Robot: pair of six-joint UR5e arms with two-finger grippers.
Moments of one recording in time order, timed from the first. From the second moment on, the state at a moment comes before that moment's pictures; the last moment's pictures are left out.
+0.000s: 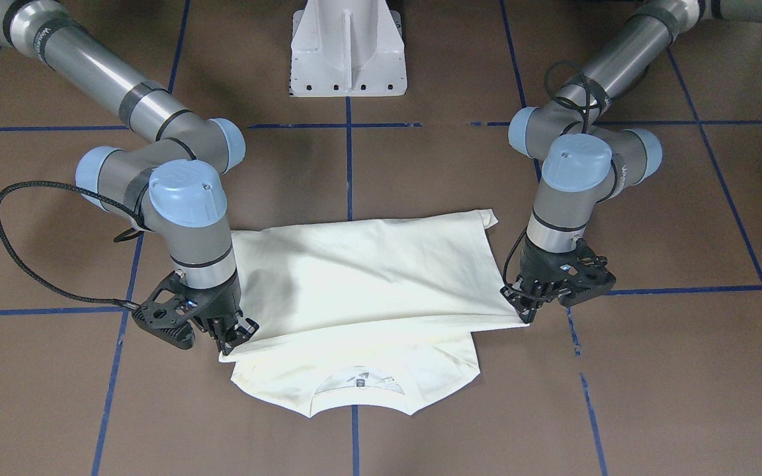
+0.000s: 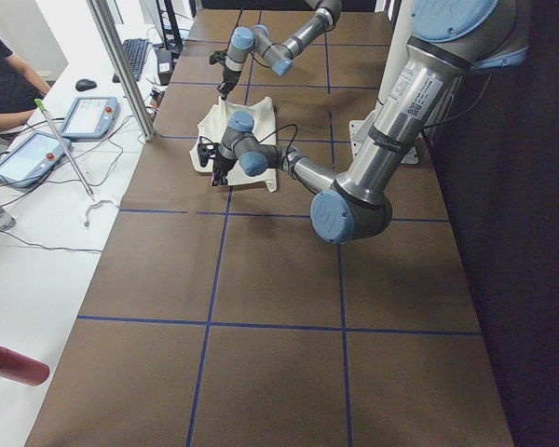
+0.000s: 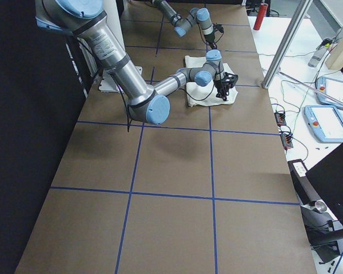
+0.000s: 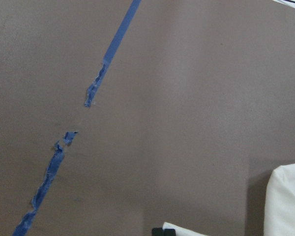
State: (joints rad) left arm -0.77 -2.12 -1.38 -2.09 -1.71 -1.40; right arm 0.77 -0.81 1.24 -1.23 1.70 1.54
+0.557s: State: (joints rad) left arm -0.77 -2.12 -1.36 -2.10 -1.71 -1.40; right arm 0.80 -0.78 1.15 -1.16 1.73 1.48
